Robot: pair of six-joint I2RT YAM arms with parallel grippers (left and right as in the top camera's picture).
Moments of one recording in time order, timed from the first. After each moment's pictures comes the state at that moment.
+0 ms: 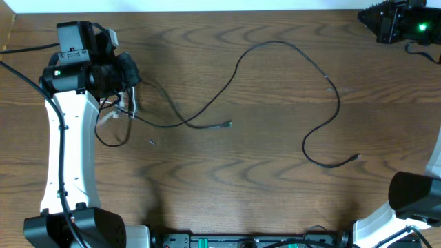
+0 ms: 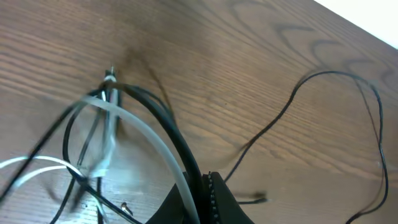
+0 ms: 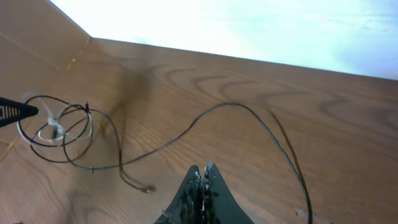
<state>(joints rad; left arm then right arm) 0.15 1.57 1.53 -0.96 0.29 -0.24 -0.21 1.82 2.14 -1.16 -0.79 -0.19</state>
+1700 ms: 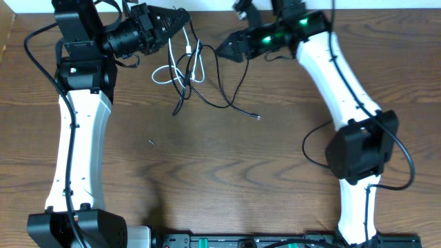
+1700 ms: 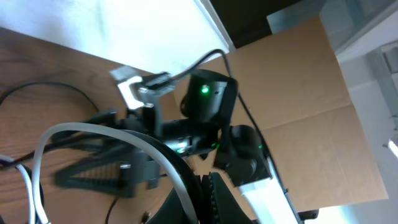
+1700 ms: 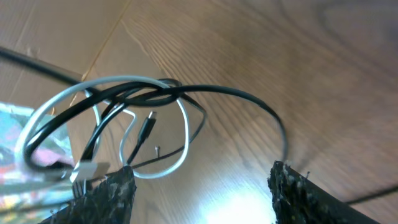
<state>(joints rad) 0.06 1.57 1.53 -0.21 1.14 -0.91 0.38 2.21 2.14 -0.84 -0.78 0.10</state>
